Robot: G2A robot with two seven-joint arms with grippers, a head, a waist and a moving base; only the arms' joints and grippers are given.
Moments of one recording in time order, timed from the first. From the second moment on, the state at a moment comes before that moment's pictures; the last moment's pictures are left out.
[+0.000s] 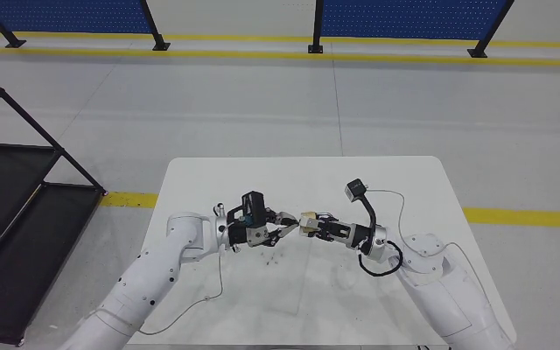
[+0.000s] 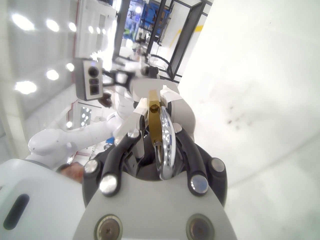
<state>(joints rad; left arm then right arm) 1.31 -1.00 -1.11 -1.64 1.31 -0.86 0.20 -1.24 -1.11 1.02 -1.59 0.28 -0.26 0.83</state>
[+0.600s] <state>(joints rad) 1.44 -0.96 -1.37 -1.51 1.12 -0.90 0.32 -1.24 -1.11 1.02 -1.59 0.28 -0.26 0.83</state>
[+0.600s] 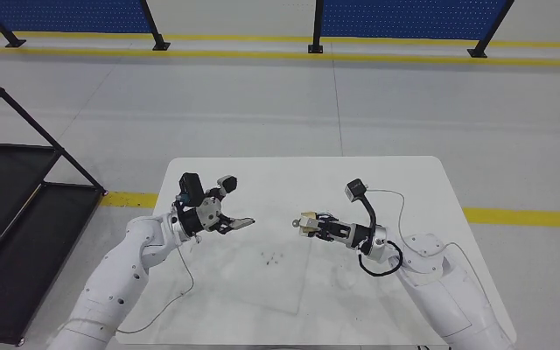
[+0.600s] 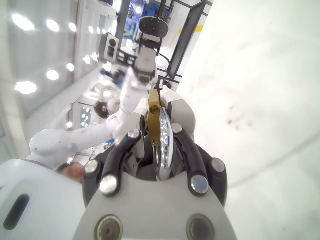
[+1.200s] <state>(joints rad) 1.44 -0.96 -1.38 -1.50 1.10 -0.90 0.31 -1.27 -1.09 1.06 -1.62 0.07 -0.09 0.75</state>
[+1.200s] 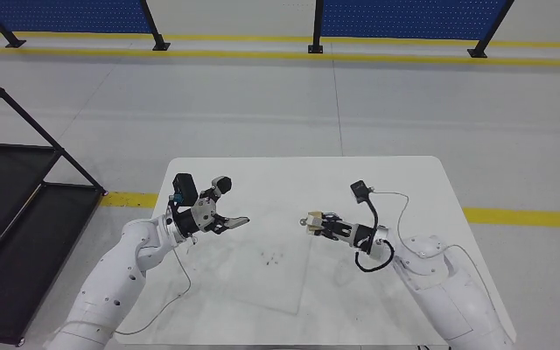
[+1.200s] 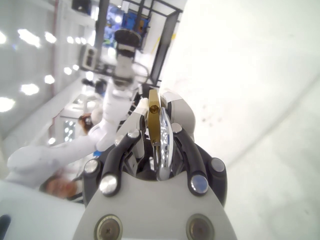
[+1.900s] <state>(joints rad) 1.44 -0.96 -1.38 -1.50 1.10 -0.90 0.31 -1.33 -1.06 1.03 -1.70 -0.39 0.31 0.80</state>
